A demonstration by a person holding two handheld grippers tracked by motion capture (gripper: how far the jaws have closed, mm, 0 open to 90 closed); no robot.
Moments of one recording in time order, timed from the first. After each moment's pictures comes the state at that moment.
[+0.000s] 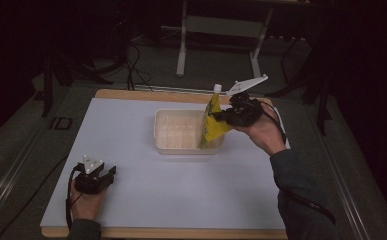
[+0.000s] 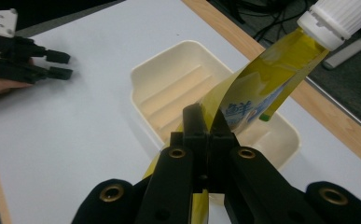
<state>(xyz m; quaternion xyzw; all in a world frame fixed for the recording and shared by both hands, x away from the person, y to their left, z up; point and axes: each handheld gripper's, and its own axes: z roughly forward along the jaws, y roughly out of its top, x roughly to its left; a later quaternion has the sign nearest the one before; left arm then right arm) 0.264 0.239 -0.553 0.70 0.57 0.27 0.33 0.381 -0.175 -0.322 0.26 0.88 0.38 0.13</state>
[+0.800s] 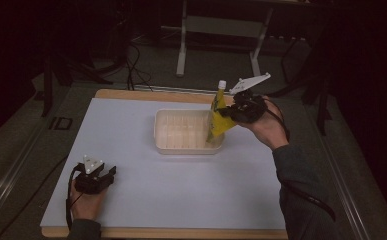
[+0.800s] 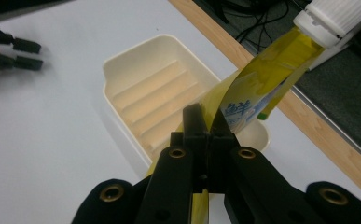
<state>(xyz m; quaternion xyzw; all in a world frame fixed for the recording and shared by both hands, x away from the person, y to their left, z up) 0.264 0.239 -0.553 0.70 0.57 0.27 0.33 0.394 -0.185 -0.326 0.25 0.88 0.36 0.16</state>
